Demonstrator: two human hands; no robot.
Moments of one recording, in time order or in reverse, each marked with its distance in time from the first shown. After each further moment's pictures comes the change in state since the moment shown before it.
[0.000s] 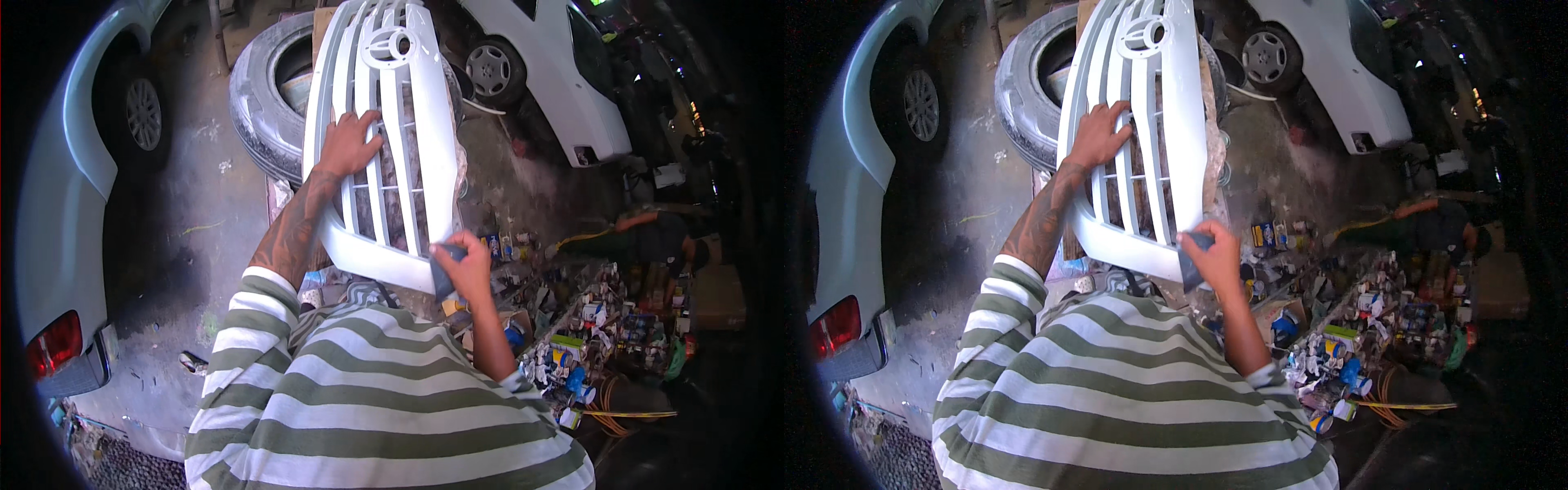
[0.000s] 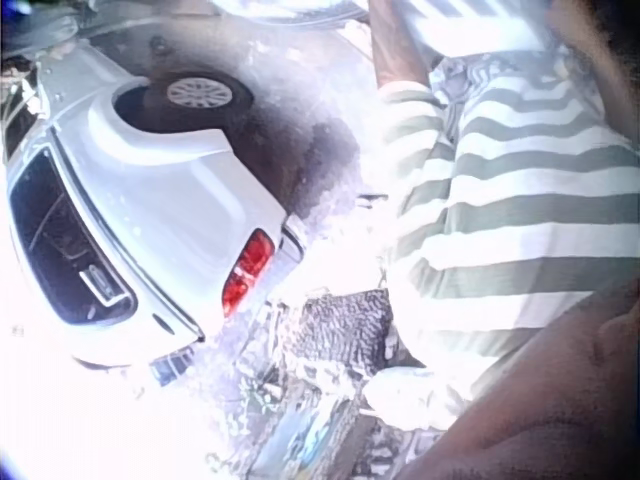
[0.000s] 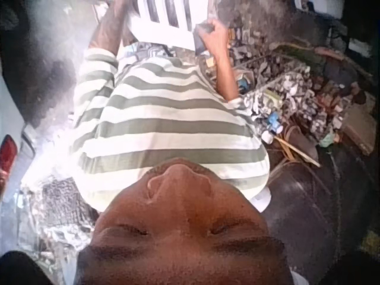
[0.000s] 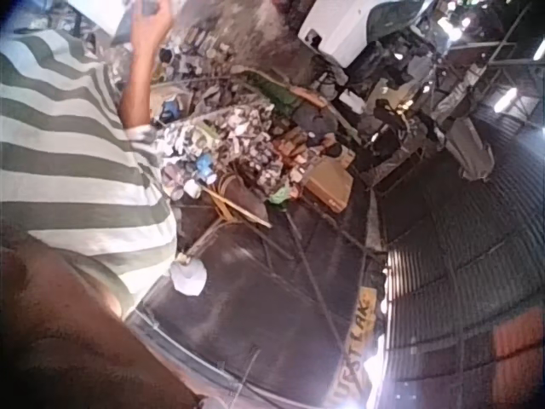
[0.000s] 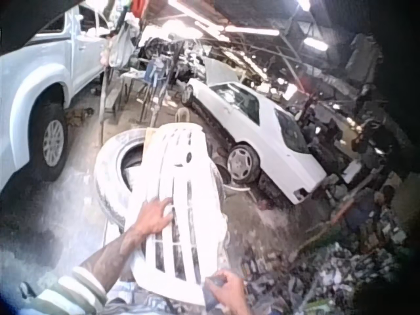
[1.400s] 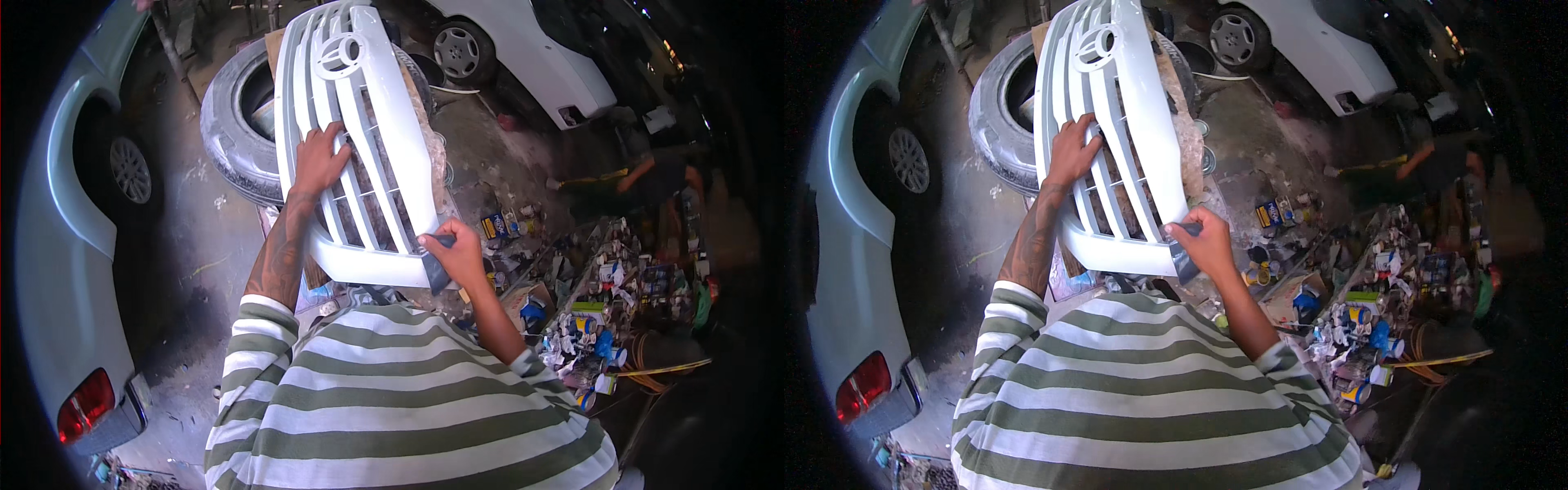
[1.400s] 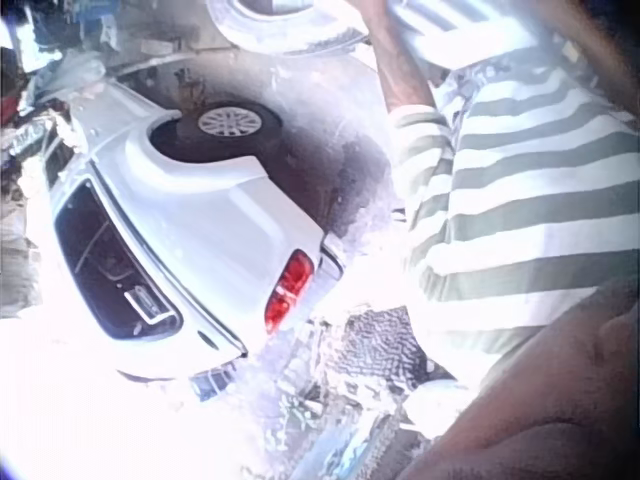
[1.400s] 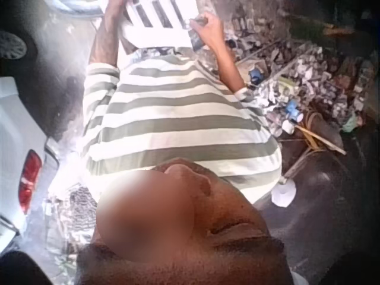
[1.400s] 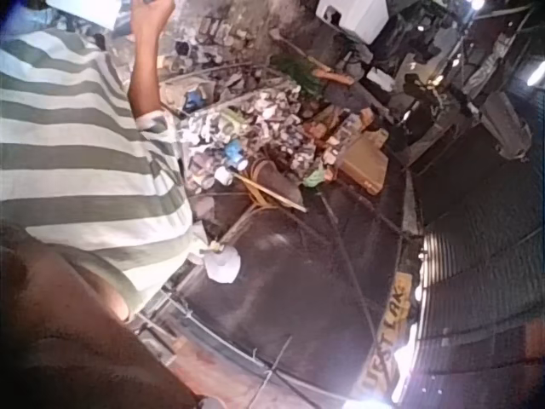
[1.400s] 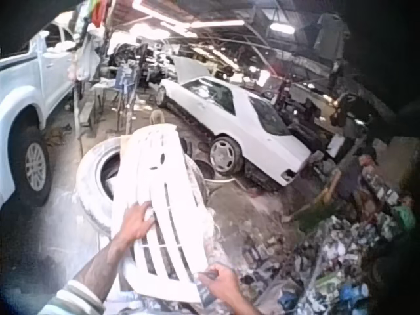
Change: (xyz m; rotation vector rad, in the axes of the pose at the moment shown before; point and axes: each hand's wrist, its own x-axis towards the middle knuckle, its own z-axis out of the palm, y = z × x) left_hand 0.000 -0.005 0.007 -0.039 -0.004 0.049; right_hand 0.002 0.014 0.010 0.104 0.099 -0.018
